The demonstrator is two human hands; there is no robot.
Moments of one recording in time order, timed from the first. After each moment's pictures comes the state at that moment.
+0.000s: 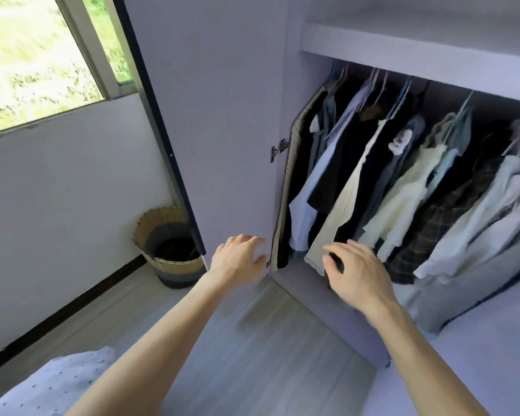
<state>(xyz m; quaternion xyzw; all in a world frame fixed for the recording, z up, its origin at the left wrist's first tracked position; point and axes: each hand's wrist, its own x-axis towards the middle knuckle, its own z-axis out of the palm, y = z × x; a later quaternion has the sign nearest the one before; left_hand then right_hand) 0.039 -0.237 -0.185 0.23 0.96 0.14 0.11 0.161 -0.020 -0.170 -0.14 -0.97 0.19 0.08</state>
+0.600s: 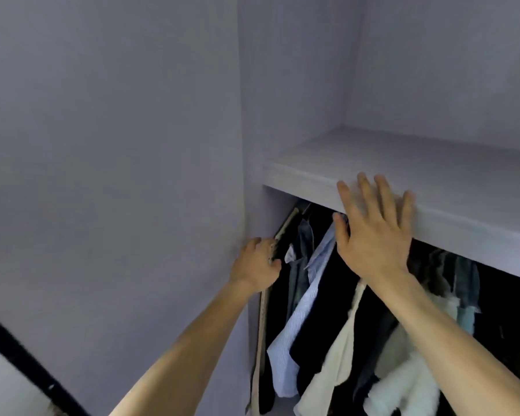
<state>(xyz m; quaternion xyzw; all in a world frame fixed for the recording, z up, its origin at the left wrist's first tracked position) -0.270 -0.027 -0.088 0.25 0.92 0.30 0.06 -0.152 0.161 -0.011 -0.16 -0.89 -0.14 0.40</state>
